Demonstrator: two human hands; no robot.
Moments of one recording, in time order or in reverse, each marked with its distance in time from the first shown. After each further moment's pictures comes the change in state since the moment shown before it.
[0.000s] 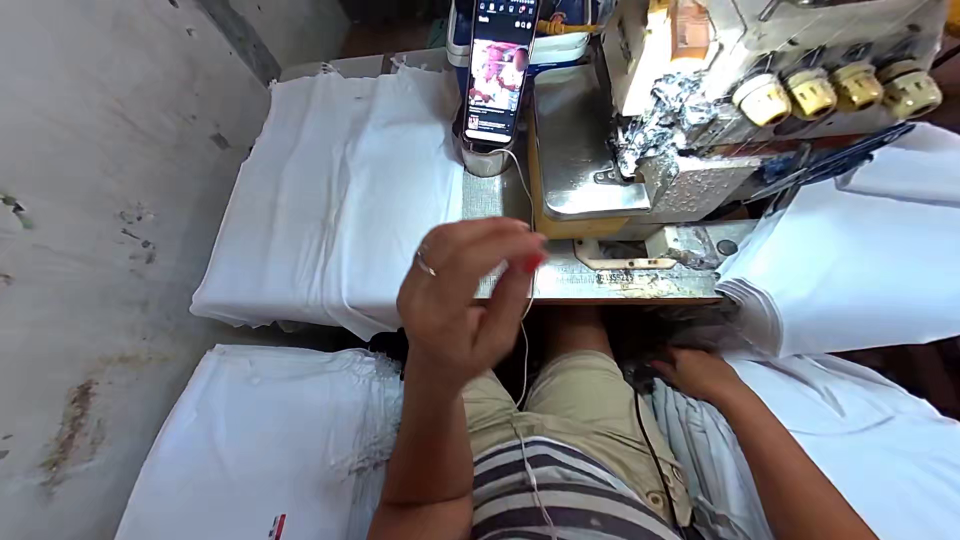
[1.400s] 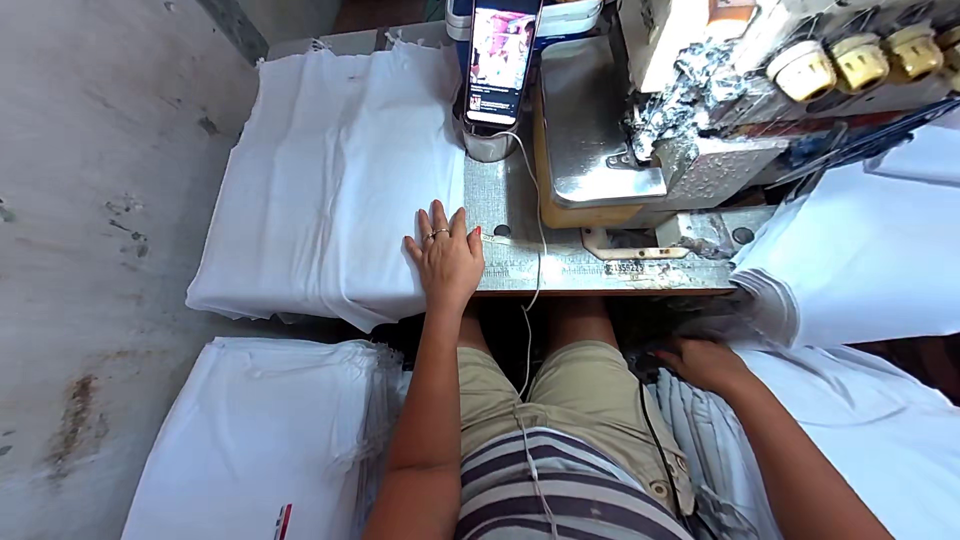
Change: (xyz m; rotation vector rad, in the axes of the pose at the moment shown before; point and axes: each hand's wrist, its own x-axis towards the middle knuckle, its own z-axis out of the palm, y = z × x) left_hand -0.069 -0.115 0.043 0.749 -0.647 -0.834; right_hand -0.001 0.000 0.001 0.014 0.036 -0.021
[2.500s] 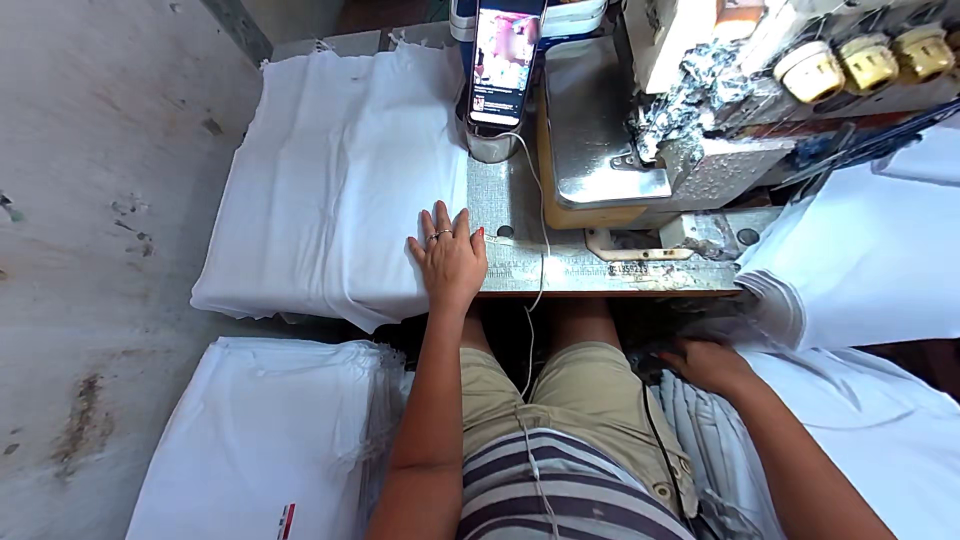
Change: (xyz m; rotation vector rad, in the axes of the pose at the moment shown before) left_hand 0.001 0.000 0.000 0.009 -0.004 0.003; right_hand 0.002 0.000 -0.001 -0.021 -0.033 0.027
